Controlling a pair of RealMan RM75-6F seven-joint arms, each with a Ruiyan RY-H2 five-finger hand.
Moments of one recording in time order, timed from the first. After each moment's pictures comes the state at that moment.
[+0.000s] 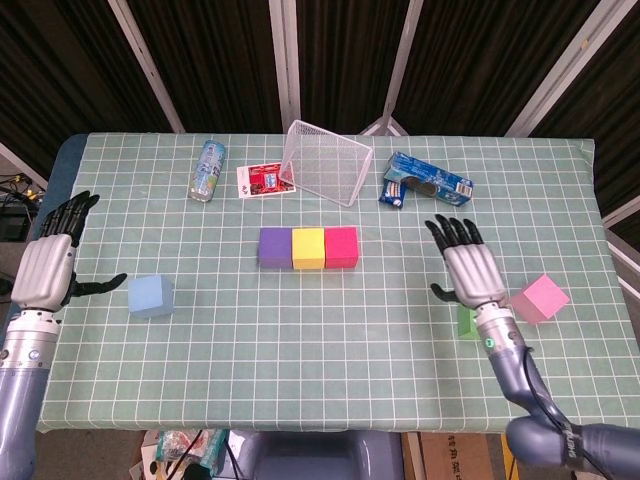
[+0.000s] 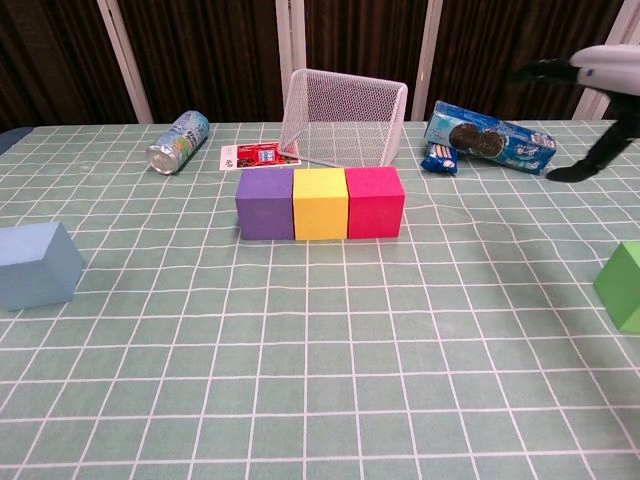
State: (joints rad) left arm -0.42 -1.02 -0.26 -2.02 1.03 1.34 0.19; right arm 0.70 -1.19 0.08 -1.83 -0.94 1.24 -0.39
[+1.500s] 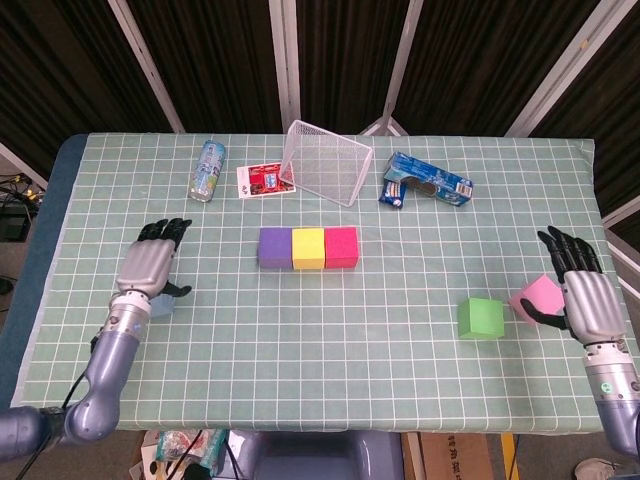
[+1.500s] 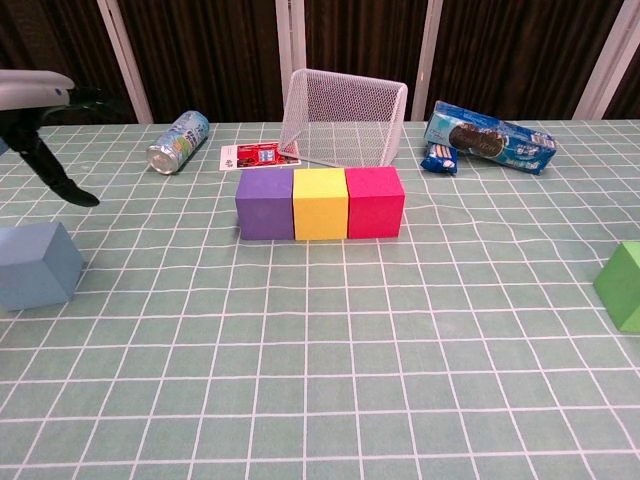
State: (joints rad) left arm -0.74 -1.32 -0.27 -1.87 0.58 1.18 0.70; right arm 0.35 -1.02 0.08 -1.68 -1.29 1.36 0.15
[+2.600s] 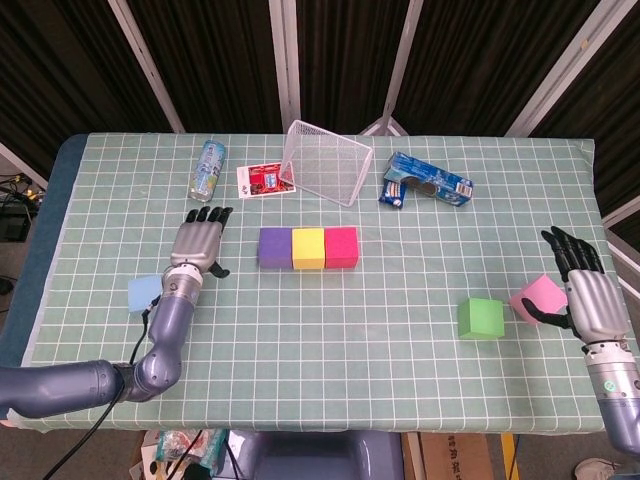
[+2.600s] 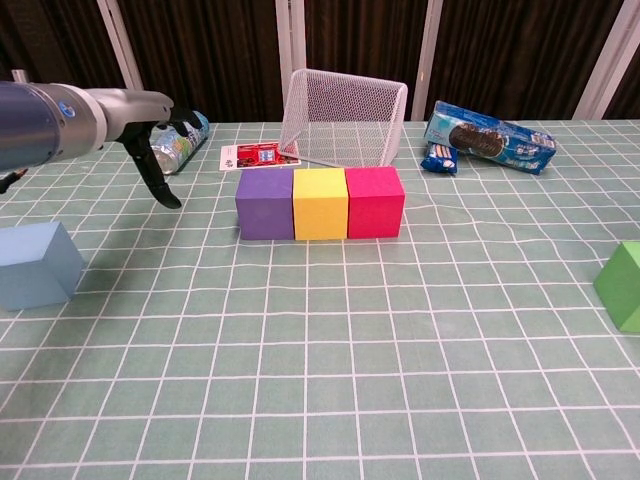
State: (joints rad) left arm -0.99 -1.52 -0.33 -1.57 0.32 1.08 0.83; right arm 0.31 -1.01 0.14 -1.69 -1.29 1.29 0.17
